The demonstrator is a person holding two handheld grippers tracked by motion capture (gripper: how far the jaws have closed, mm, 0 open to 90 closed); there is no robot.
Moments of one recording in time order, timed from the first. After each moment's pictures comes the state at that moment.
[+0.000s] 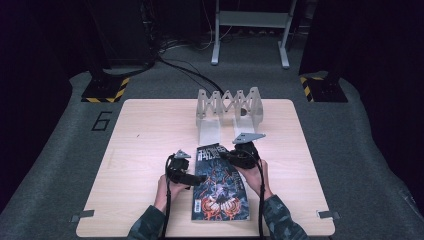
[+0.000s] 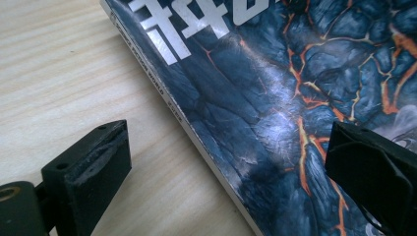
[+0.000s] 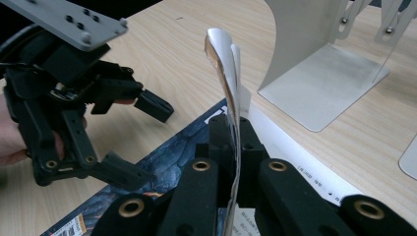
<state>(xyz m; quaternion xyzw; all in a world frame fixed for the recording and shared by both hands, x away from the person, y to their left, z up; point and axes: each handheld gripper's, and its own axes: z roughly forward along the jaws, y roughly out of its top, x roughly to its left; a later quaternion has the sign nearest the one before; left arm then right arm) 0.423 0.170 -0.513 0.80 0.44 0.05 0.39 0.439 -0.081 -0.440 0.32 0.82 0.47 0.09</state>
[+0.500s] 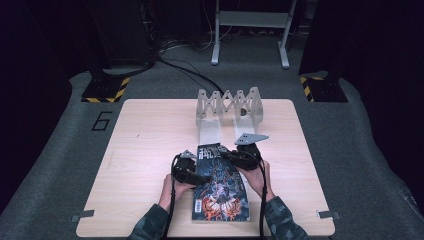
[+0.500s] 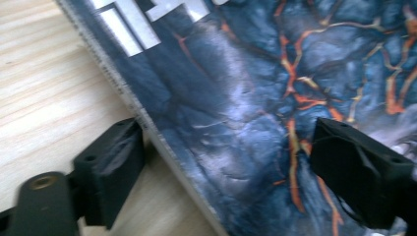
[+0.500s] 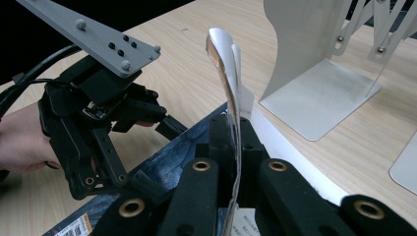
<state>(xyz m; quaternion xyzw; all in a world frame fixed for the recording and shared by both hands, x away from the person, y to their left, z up) 0.426 0.153 -0.515 0.82 0.42 0.03 0.40 0.430 -0.085 -0.433 0.31 0.81 0.48 0.11</state>
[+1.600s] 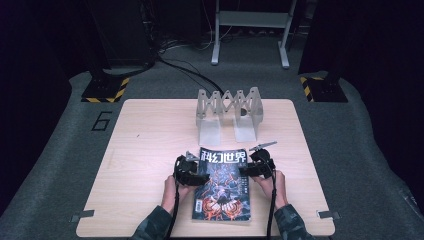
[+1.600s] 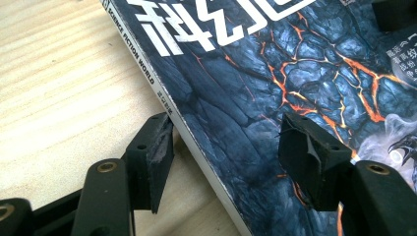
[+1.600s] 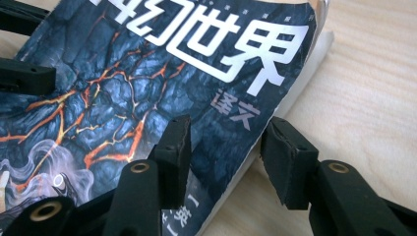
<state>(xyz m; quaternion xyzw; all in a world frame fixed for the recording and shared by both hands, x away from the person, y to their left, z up) 0.418 0.146 -0.512 0.83 0.43 0.10 0.35 0.445 -0.137 -0.496 0.47 0.82 0.32 0.05</state>
